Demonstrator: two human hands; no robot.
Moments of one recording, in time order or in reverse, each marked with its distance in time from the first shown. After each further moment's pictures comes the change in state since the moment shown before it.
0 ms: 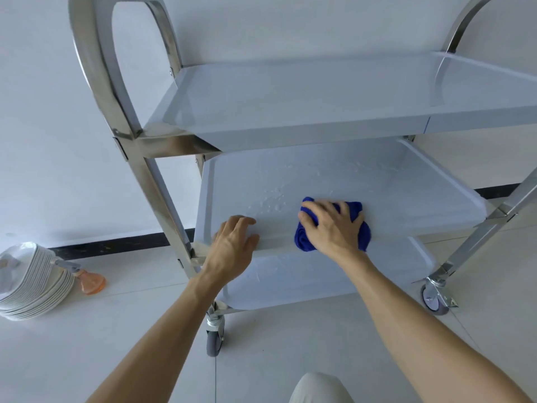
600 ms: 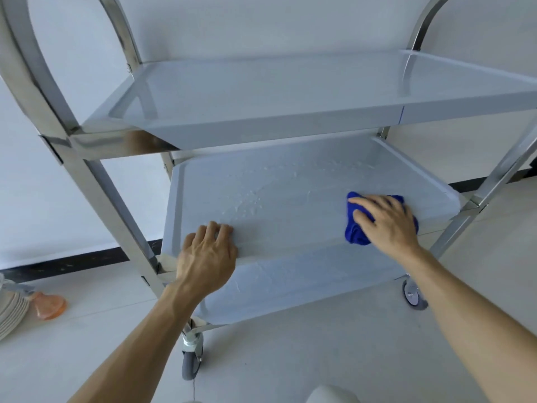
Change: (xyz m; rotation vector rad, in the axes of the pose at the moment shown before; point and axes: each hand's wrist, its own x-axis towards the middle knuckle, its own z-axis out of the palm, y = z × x) left_hand 0.004 0.007 0.015 0.420 0.009 0.033; right_hand 0.006 0.139 -0.048 -0.099 0.142 0.046
